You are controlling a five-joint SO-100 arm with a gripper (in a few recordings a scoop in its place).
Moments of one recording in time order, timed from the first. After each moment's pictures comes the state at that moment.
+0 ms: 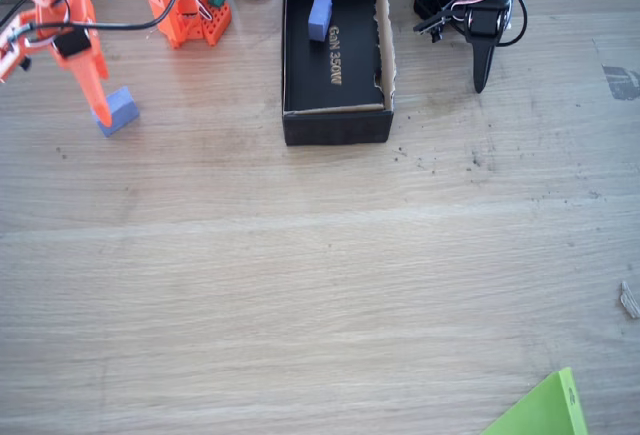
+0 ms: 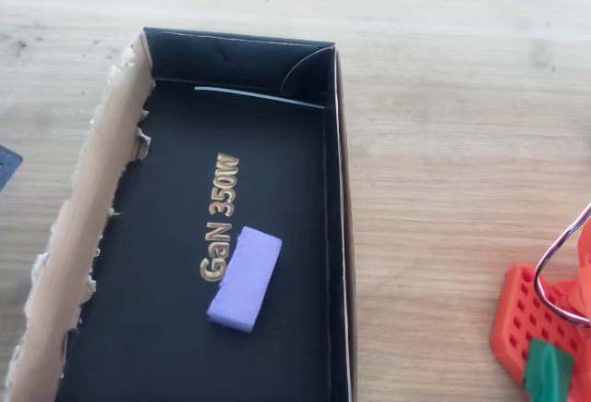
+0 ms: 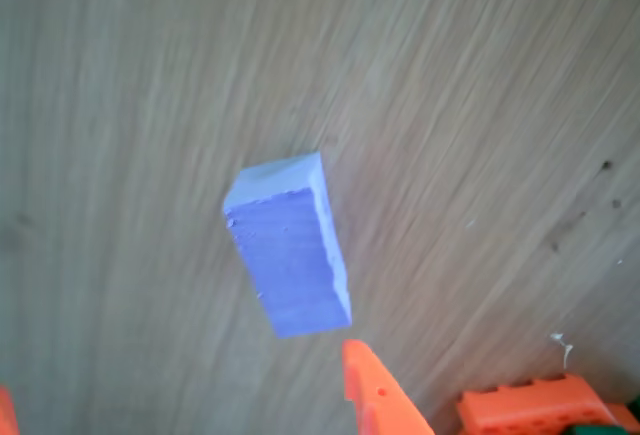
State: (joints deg) arm 121.0 102.9 109.3 89.7 55.4
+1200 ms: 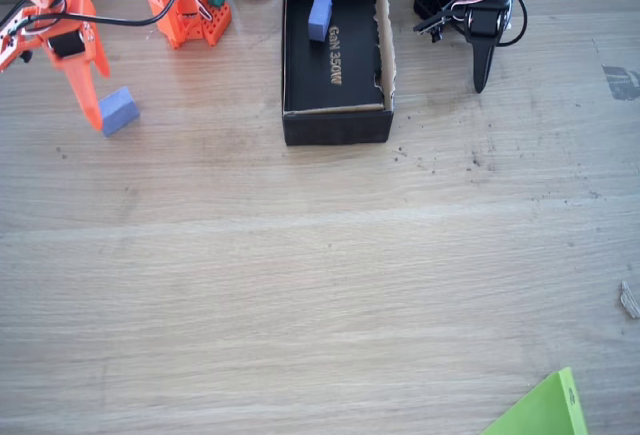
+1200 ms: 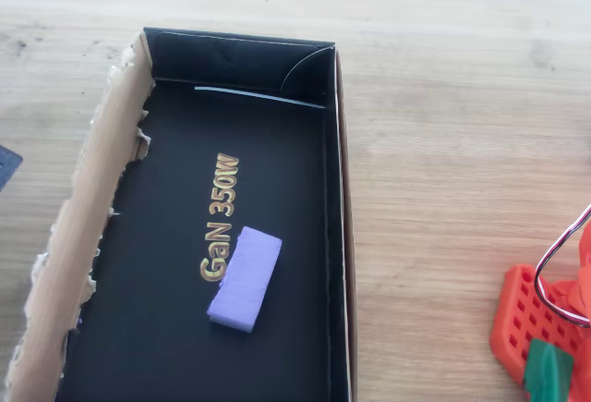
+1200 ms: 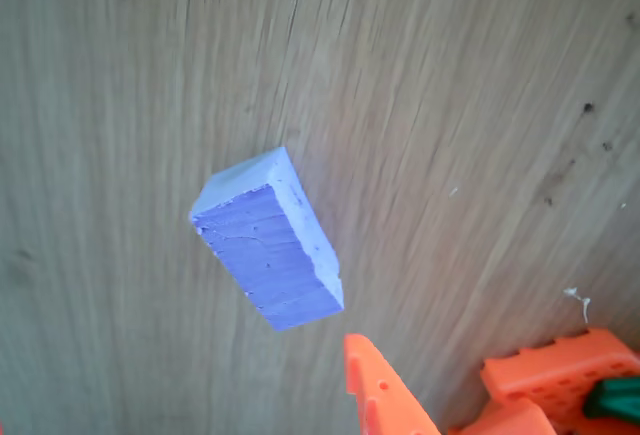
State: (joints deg) arm 122.6 104.6 109.0 91.2 47.3
